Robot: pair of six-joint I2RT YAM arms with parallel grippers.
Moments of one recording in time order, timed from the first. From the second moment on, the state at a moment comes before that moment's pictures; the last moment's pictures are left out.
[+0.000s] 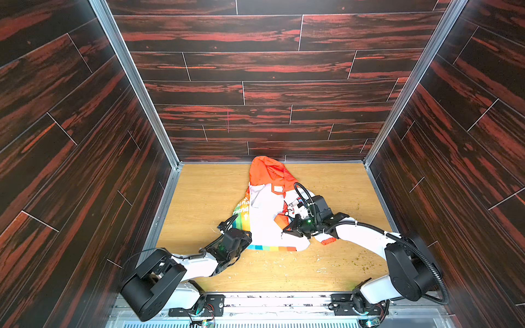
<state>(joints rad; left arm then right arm) -0.64 1.37 0.28 0.42 -0.09 -1.26 0.57 1.50 0.81 -0.22 -0.65 0.92</state>
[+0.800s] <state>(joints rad) -0.59 1.42 0.33 0.42 -0.01 -1.24 0.57 1.48 0.78 -0.19 -0.64 0.95</state>
